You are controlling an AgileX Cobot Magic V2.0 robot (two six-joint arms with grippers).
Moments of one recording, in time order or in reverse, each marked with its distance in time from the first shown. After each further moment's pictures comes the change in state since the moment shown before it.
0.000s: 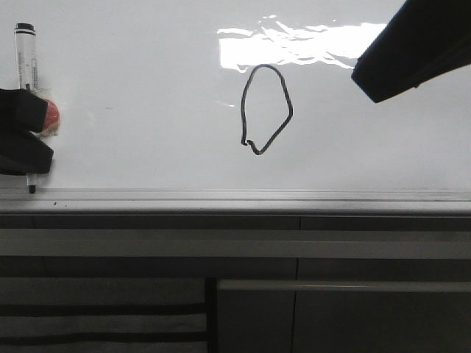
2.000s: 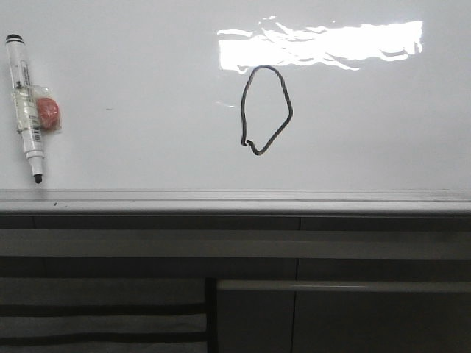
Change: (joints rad) left arm 0.000 -0.782 0.041 0.463 0.262 0.019; right arm 0.000 -0.824 0.628 0.077 -0.543 0.000
